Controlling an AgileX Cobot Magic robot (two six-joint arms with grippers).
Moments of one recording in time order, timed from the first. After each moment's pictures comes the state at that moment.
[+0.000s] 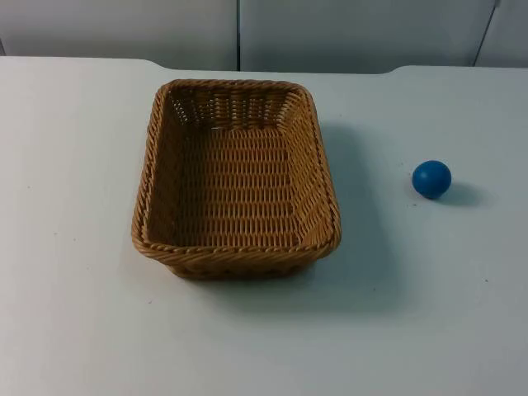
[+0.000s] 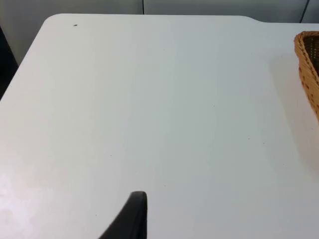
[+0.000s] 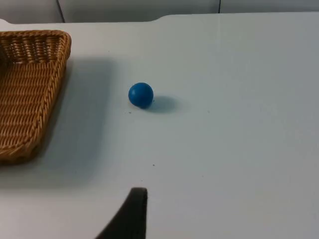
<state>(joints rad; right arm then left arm) -0.02 0.00 -0.51 0.06 1.08 -0.05 0.01 0.00 -0.52 0.06 1.08 -0.06</state>
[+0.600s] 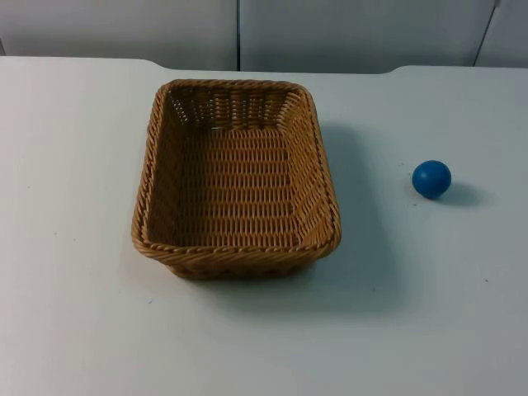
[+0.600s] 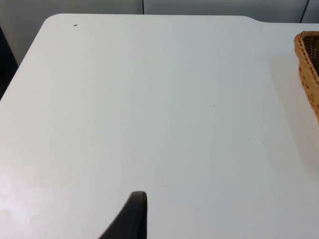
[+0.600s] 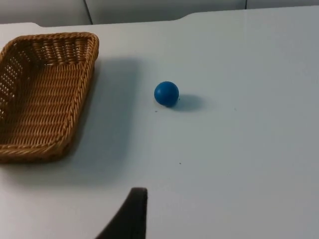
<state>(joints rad) 0.07 0.00 -0.51 0.06 1.08 0.04 0.01 0.00 -0.52 0.06 1.08 -0.06</state>
